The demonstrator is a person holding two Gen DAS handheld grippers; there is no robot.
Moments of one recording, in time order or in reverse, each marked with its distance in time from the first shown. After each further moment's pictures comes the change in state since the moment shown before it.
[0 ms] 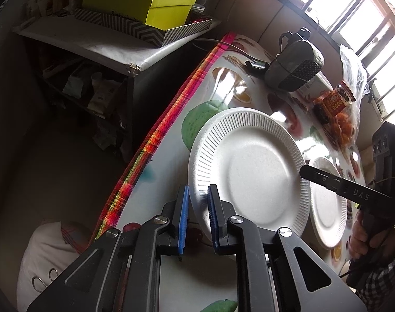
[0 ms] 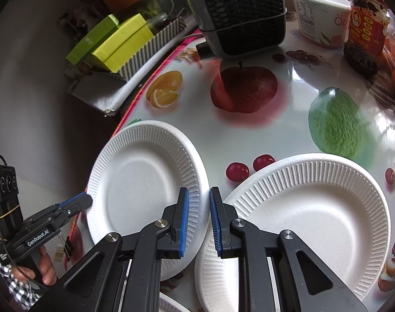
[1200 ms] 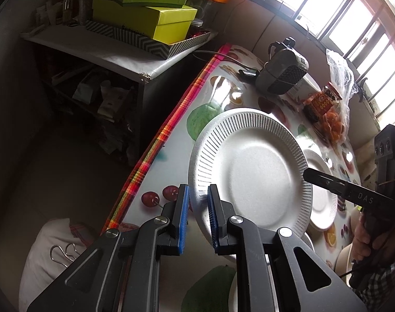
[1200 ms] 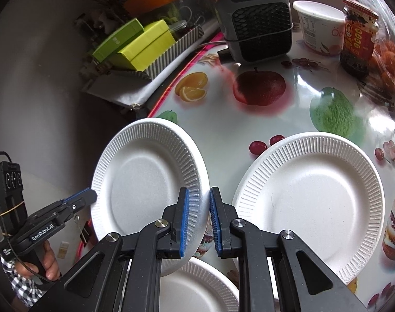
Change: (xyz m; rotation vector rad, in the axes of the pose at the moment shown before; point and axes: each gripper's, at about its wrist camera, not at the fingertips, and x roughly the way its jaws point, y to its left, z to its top) left arm -0.048 0.003 -0.026 0.015 -0.050 0.002; right arm -0.036 0.028 -0.029 -0.028 -0.036 0.031
